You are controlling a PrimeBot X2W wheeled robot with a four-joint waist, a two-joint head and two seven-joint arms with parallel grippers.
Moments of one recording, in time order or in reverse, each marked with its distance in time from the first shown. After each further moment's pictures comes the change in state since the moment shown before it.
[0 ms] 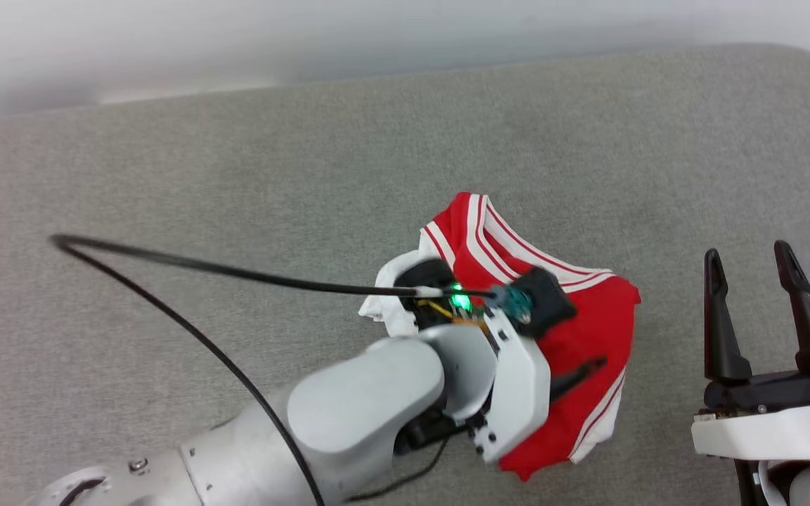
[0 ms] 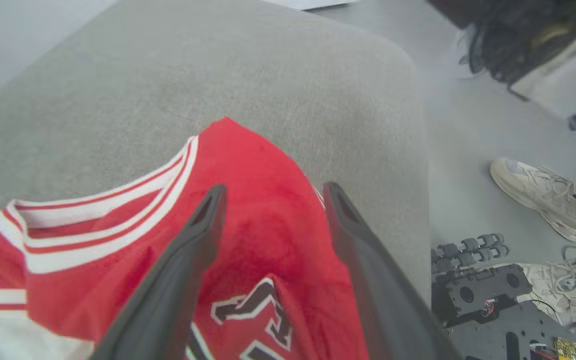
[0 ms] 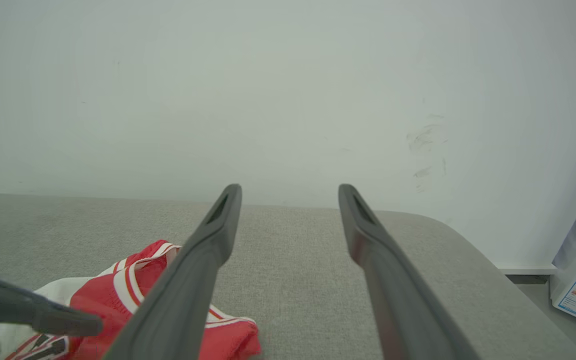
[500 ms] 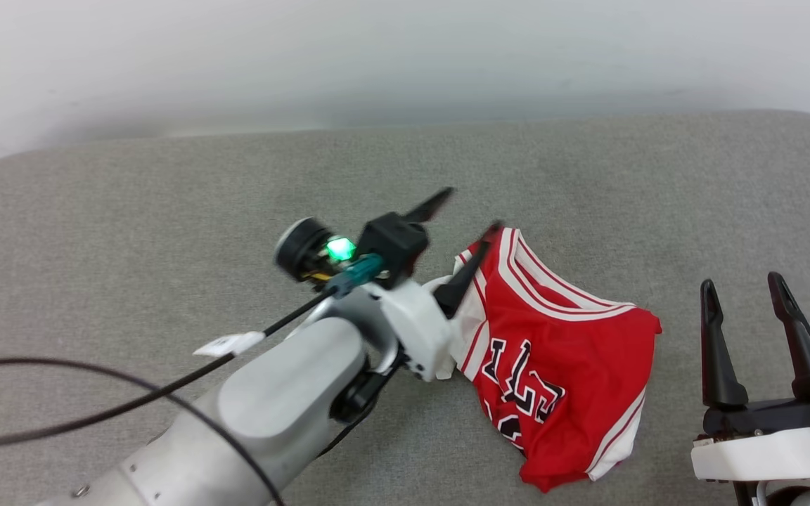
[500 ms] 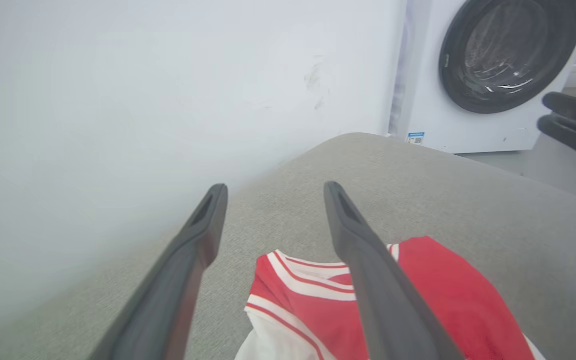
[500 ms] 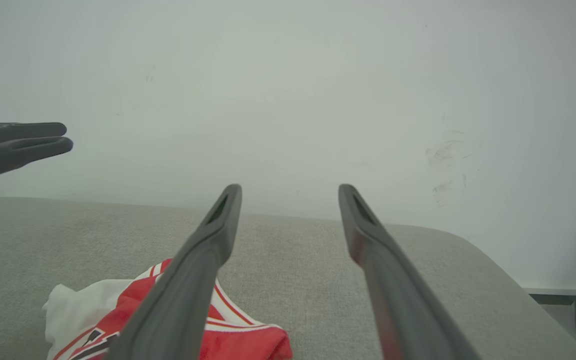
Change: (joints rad) left arm 0.071 0.053 0.201 0.096 0.112 0.207 -0.440; right arm 0.057 0.000 -0.009 0.019 -0.010 0.000 0.000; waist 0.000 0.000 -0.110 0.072
